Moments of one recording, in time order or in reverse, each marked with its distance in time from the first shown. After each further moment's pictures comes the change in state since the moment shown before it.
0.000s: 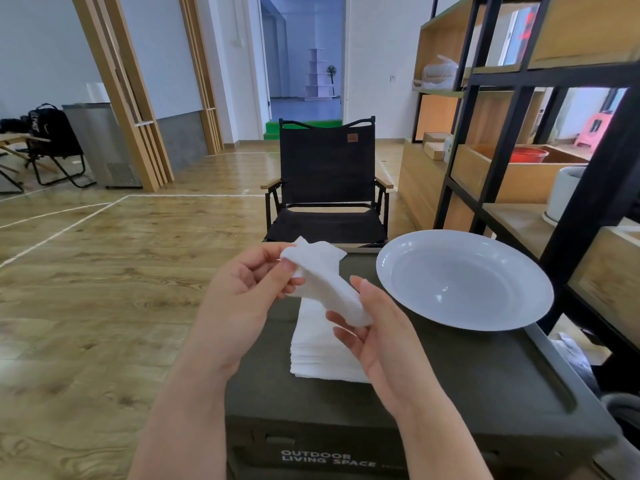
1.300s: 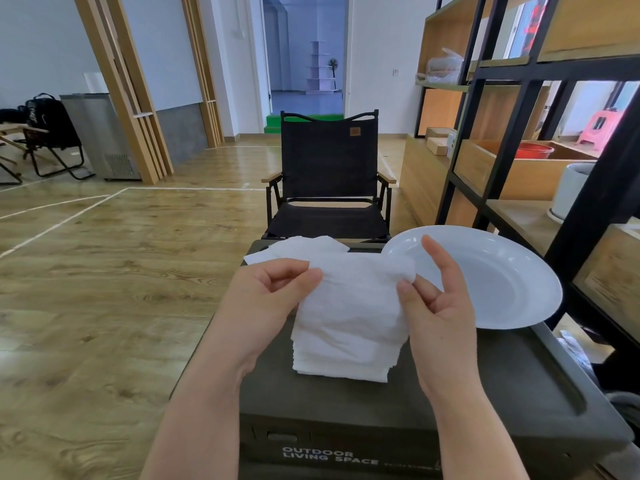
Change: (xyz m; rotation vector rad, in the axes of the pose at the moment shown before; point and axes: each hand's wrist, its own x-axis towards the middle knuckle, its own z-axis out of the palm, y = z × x) left_hand 0.002 -0.009 0.010 0.020 -0.018 -0.208; right_hand 0.002 -0.012 -0.026 -0.398 0.260 -0.482
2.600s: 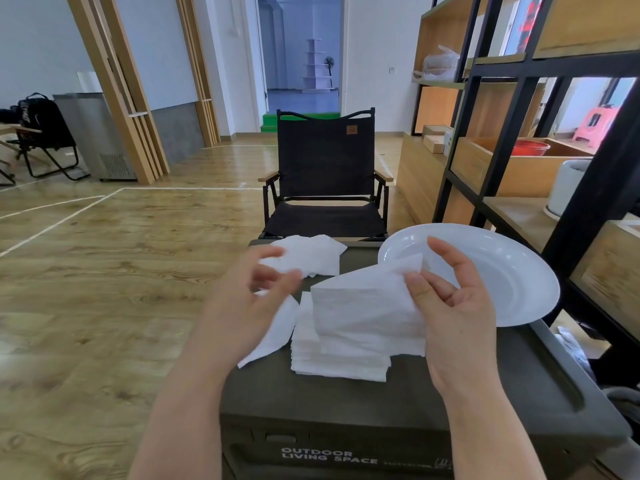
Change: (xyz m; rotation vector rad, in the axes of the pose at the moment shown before) left_hand 0.003 -0.015 -0.019 0.559 0.199 0.124; right_hand 0.001 -0.013 -0.009 0.001 0.058 0.037
